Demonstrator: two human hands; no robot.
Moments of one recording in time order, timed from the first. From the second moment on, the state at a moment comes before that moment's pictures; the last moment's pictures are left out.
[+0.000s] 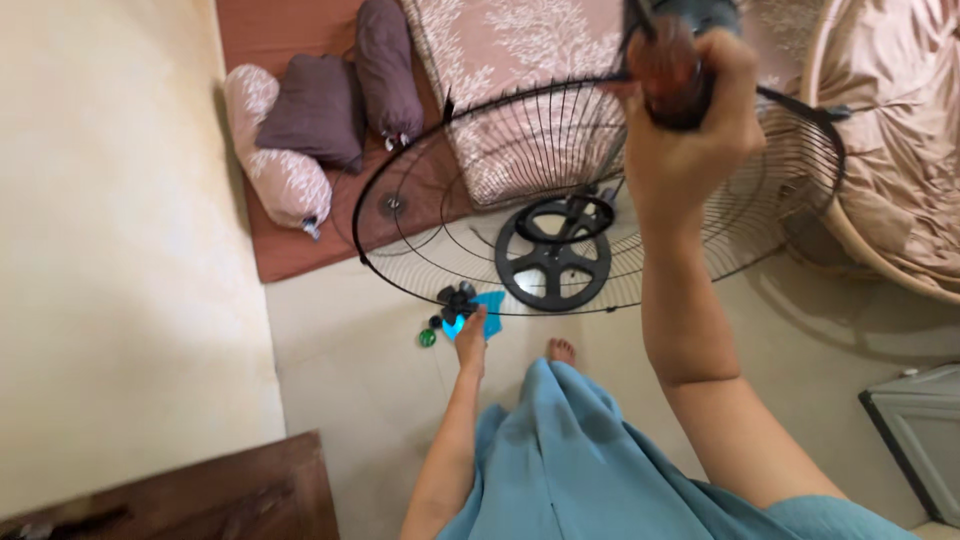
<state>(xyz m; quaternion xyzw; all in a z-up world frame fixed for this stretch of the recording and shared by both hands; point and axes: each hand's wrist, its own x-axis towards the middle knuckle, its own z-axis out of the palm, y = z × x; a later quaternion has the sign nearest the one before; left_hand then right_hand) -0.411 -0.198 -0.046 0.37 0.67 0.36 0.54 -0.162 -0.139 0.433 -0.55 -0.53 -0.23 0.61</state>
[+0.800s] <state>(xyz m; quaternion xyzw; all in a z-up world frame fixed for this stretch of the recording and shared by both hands) -0.753 -0.112 0.107 0.41 0.85 0.34 0.00 -0.164 -0.048 0.098 -0.58 -0.32 0.68 0.31</state>
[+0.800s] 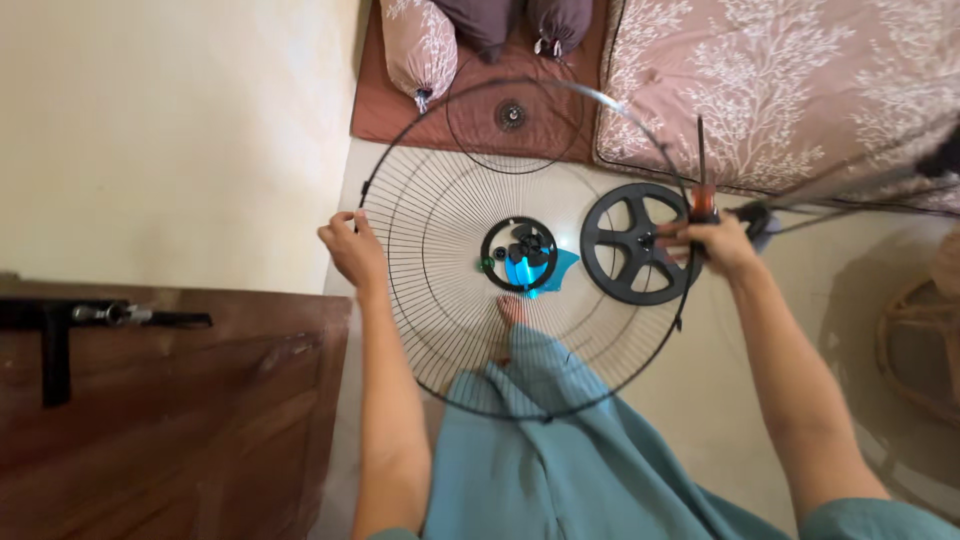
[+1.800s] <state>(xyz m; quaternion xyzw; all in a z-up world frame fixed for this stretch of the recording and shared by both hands) -0.584 -0.051 -0.315 0.07 0.75 0.39 0.53 -0.409 0.238 -0.625 -0.52 0.14 0.59 0.60</state>
